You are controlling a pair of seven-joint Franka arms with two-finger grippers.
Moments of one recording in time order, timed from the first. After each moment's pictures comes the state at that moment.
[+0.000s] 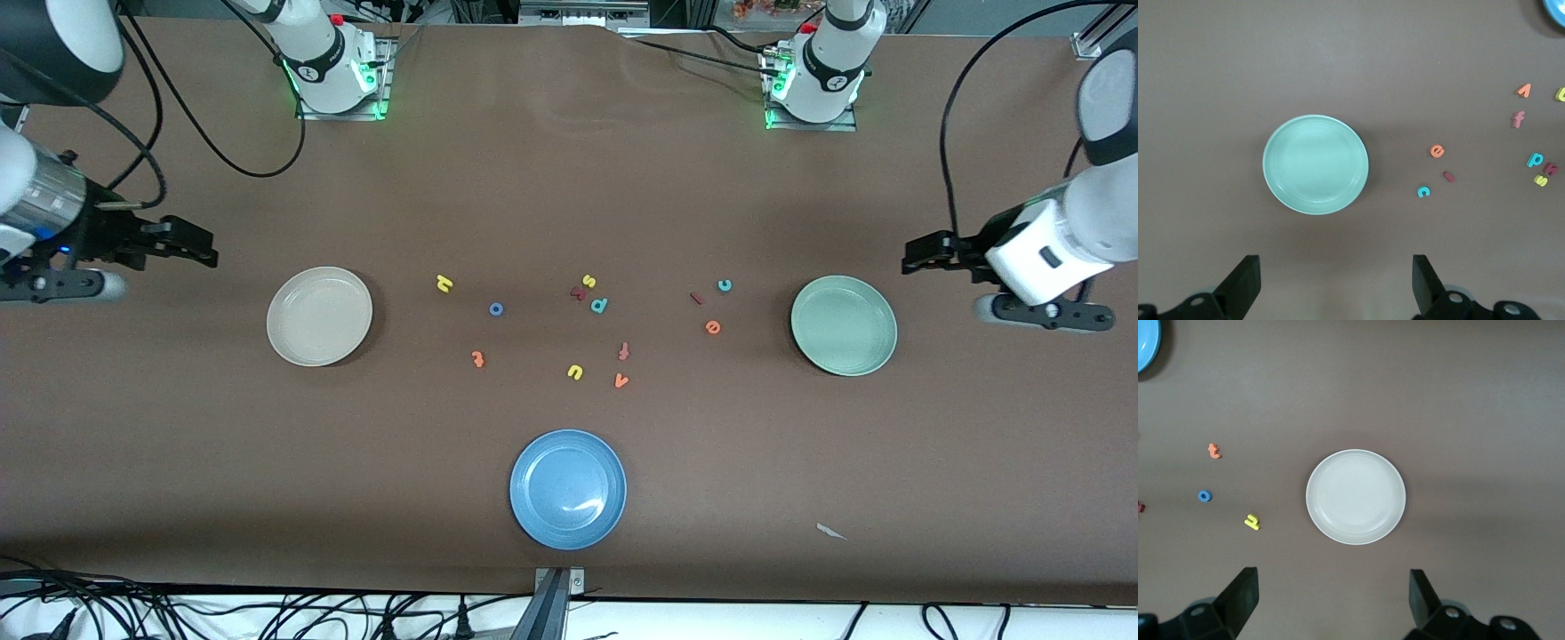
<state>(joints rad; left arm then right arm) -0.06 0.23 -0.01 -1.49 -0.07 1.52 0.00 0.27 0.18 -0.20 -1.50 0.07 1.61 0.00</state>
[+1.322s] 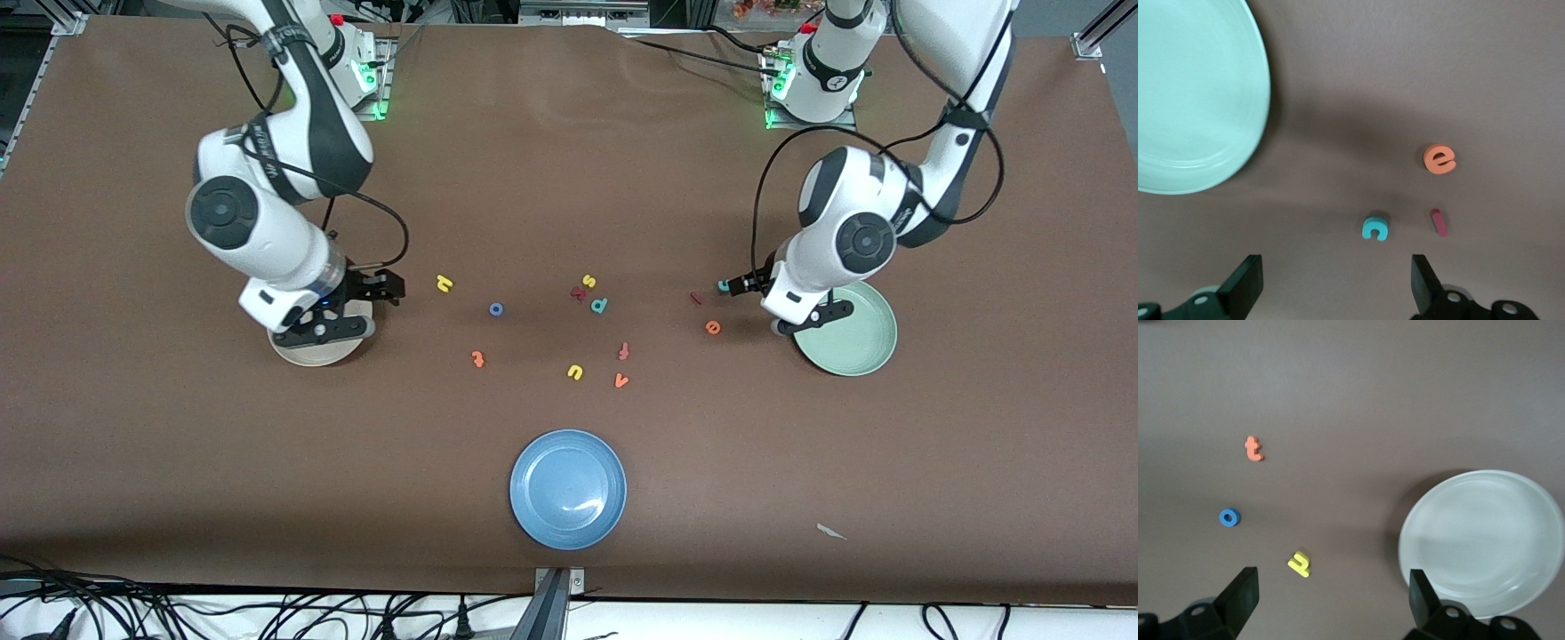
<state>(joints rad) -0.17 0.34 -0.15 -2.09 -0.10 2.17 -0.60 0.37 0.30 -0.02 -1.87 0.08 2.12 0.17</state>
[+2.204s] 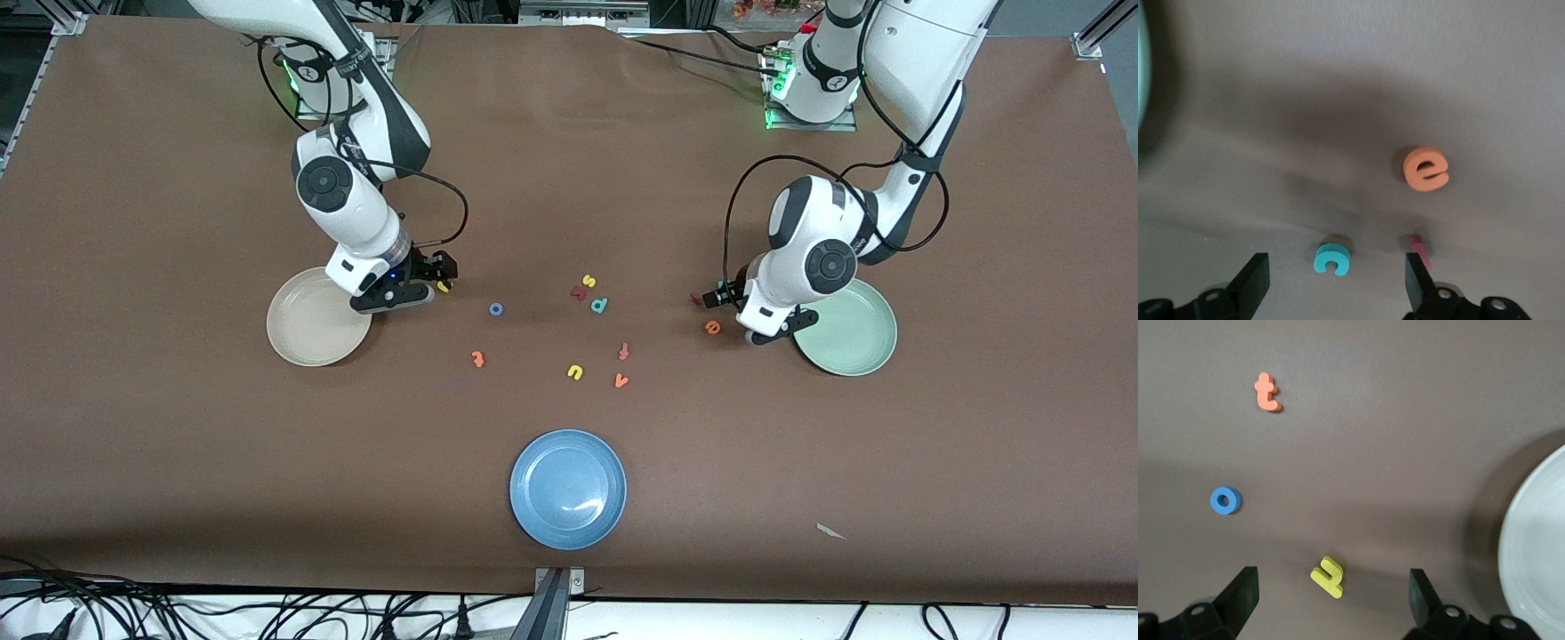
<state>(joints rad) -0.19 0.46 -0.17 -2.10 -0.20 2.31 -0.57 0.38 0.31 0.10 -2.22 0.08 2.58 0.24</state>
